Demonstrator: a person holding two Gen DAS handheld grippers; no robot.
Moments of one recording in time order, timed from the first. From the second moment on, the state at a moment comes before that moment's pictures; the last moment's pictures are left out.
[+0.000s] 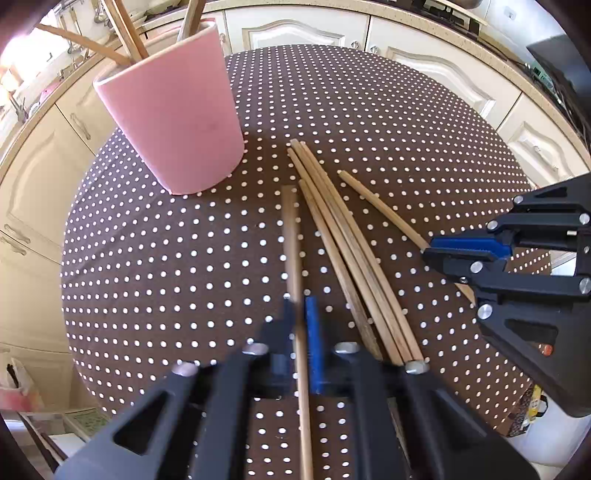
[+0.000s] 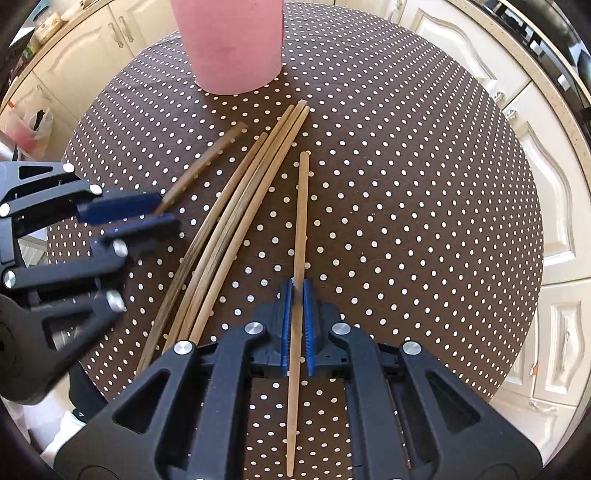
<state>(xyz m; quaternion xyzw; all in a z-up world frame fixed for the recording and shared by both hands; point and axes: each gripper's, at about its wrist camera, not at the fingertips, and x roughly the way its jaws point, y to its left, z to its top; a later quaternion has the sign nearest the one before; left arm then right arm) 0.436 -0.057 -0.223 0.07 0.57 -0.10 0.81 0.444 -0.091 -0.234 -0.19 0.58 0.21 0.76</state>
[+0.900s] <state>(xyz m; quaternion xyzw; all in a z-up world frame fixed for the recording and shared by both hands) 0.355 0.021 -0.117 -0.08 0.22 -0.07 0.97 0.376 -0.186 -0.122 0.02 0.33 0.28 0.90</state>
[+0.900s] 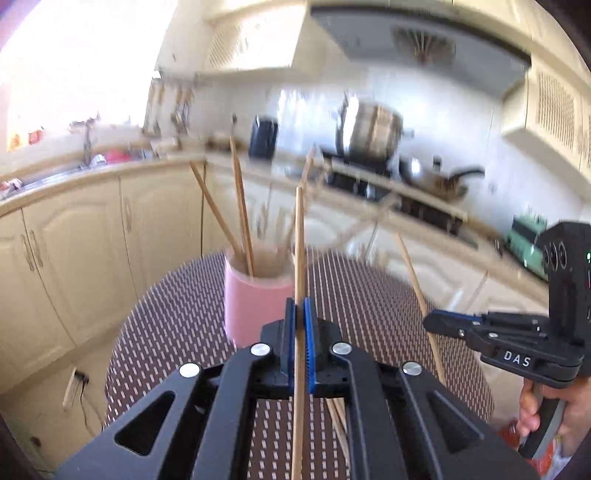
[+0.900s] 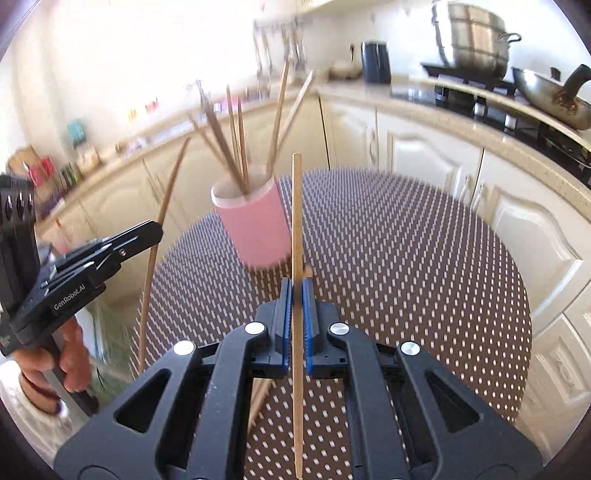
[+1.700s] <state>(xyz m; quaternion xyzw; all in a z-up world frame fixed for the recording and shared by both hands) 0.441 0.051 -0.051 -0.15 0.02 -0.04 0.99 0.485 -0.149 -0.063 0.13 0.08 0.32 0.93</state>
